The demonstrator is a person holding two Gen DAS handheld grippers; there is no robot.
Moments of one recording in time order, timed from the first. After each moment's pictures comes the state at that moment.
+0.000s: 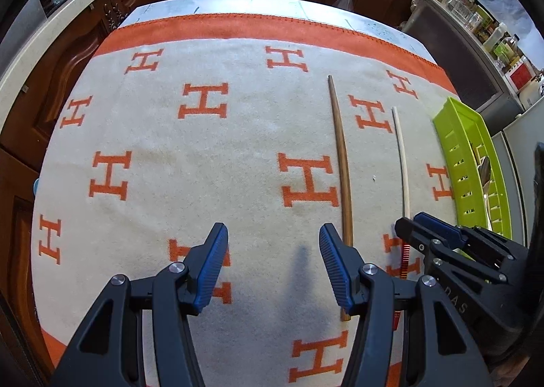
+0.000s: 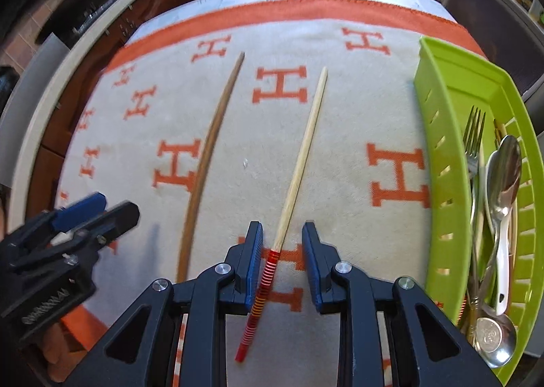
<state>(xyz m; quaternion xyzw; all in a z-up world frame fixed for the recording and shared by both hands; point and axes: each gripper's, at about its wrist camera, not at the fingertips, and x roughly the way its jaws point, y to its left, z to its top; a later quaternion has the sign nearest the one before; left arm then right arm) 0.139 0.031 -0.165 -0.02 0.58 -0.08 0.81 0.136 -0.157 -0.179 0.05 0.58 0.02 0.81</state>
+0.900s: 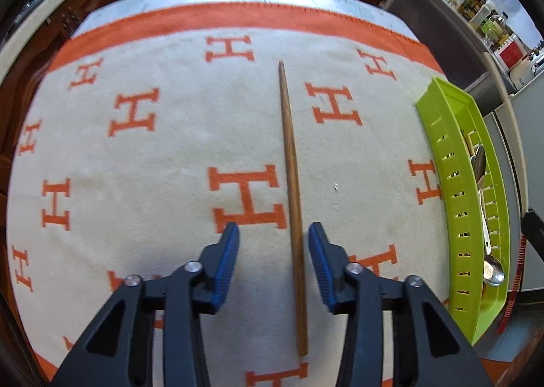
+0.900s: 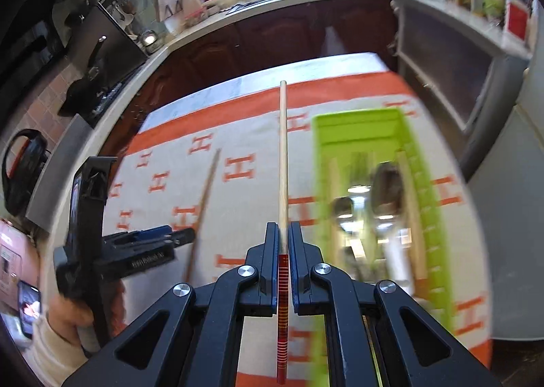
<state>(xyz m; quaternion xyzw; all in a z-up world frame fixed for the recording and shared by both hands) 0.165 -0.018 -0.185 -0.01 0.61 -0.12 0.78 0.065 -0.250 -0.080 0.12 0.46 0.00 0.88</state>
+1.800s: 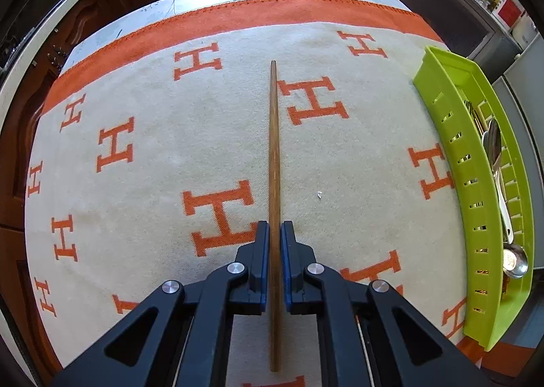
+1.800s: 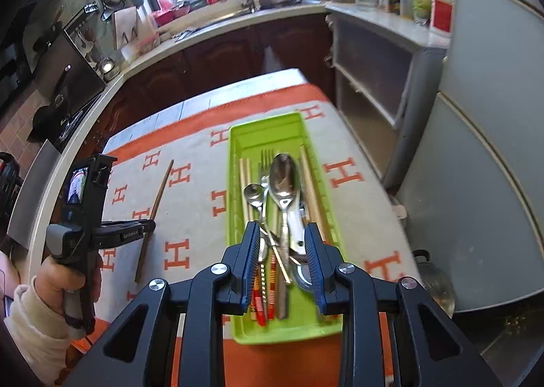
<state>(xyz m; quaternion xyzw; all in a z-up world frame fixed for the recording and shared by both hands) 0.175 -0.054 -0.186 0.08 0.61 -0.12 0.78 -0.032 -0.302 -0.041 0.12 0.43 -0.11 0.89</state>
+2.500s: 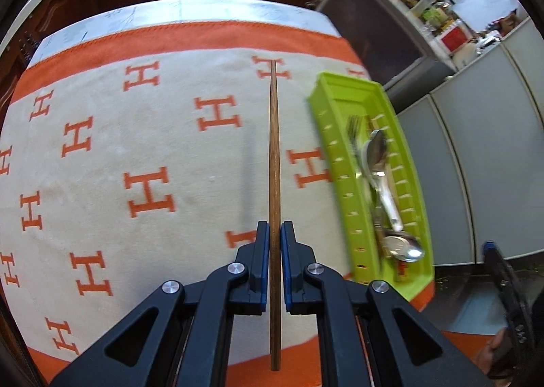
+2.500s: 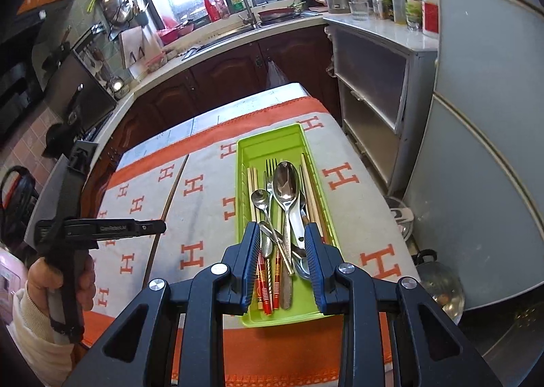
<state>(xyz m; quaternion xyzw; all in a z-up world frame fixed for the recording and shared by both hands) 0.129 -0.072 -0.110 -0.03 0.61 -0.23 0.76 -0.076 -0.316 -0.017 0.17 0.40 -0.09 0.90</state>
